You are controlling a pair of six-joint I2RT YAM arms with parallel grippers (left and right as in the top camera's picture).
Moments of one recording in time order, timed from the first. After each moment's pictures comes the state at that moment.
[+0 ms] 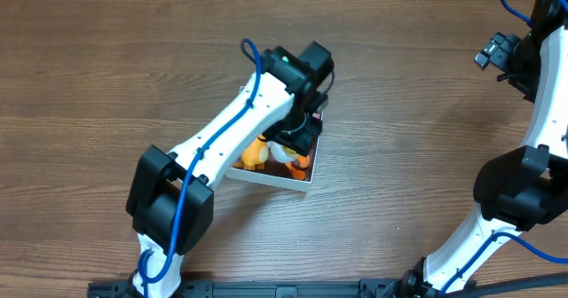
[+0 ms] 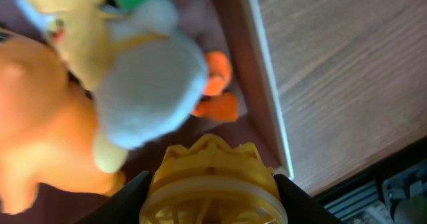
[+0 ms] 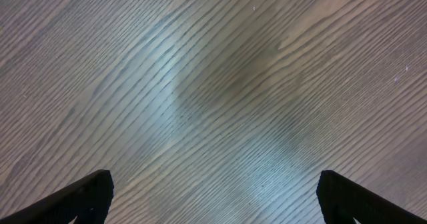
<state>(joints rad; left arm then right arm) -0.67 2.03 1.84 -1.38 0.20 -0.16 -0.34 2.09 2.22 -1.49 0.16 0.38</state>
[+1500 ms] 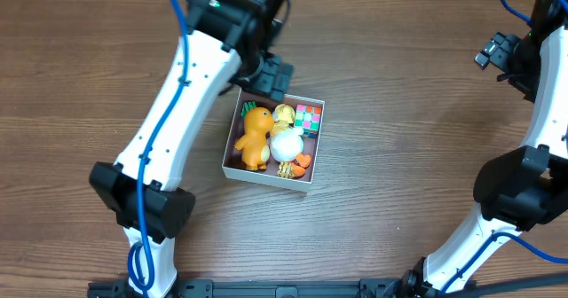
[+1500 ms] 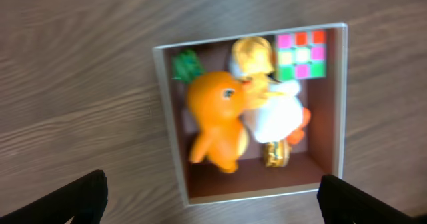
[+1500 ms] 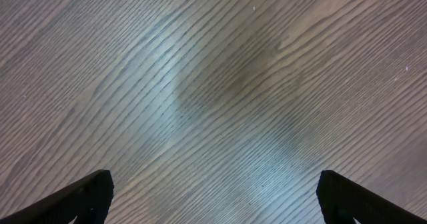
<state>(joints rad) -0.45 2.04 2.32 -1.65 -0.01 -0.19 -0.34 2.09 2.22 -1.49 0.16 0.38</state>
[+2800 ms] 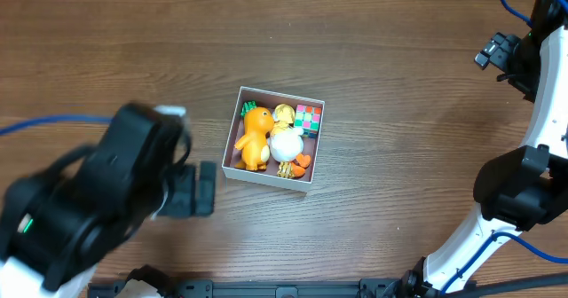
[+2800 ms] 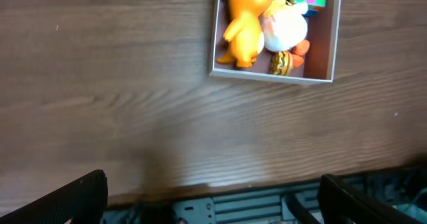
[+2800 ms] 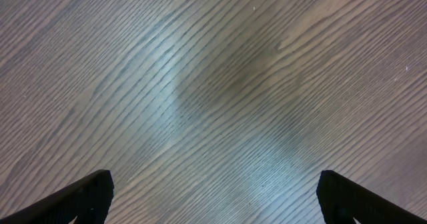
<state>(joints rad) -0.50 1.13 1.69 -1.69 -0.06 -0.46 -0.34 2.09 2.22 -1.49 0.16 0.38</state>
